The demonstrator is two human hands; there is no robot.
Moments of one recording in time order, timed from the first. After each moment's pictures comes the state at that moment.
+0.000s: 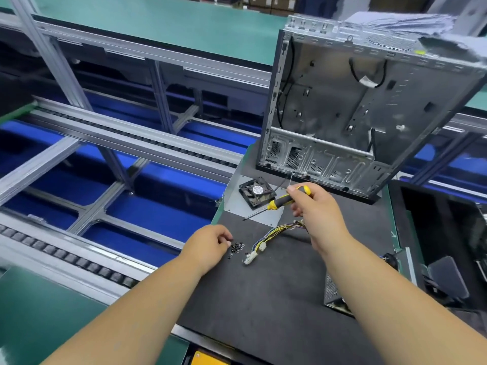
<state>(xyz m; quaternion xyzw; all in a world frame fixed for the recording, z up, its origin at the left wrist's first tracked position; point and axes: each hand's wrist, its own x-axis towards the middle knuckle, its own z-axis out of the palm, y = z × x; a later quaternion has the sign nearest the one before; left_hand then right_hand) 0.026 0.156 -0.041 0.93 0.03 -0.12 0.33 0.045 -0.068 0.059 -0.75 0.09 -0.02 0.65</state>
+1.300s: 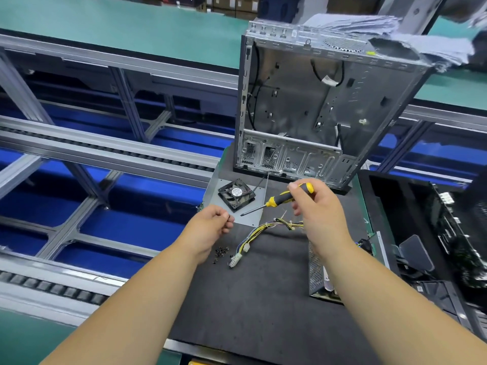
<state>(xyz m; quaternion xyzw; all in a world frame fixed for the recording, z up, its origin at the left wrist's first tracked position) 0.054 0.117 -0.003 0.67 0.10 -0.15 0.72 0.014 -0.087 0.085 -0.76 0.09 -0.12 0.64</state>
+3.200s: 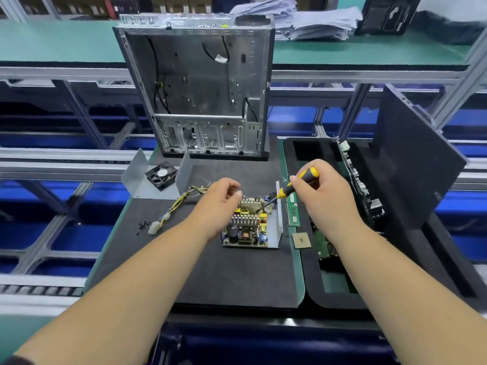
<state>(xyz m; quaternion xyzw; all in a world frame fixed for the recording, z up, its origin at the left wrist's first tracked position) -0.041 -0.087 0.037 0.89 -0.15 -0.06 0.43 -0.132 -0.291 0.095 -0.84 0.08 -0.18 0.51</state>
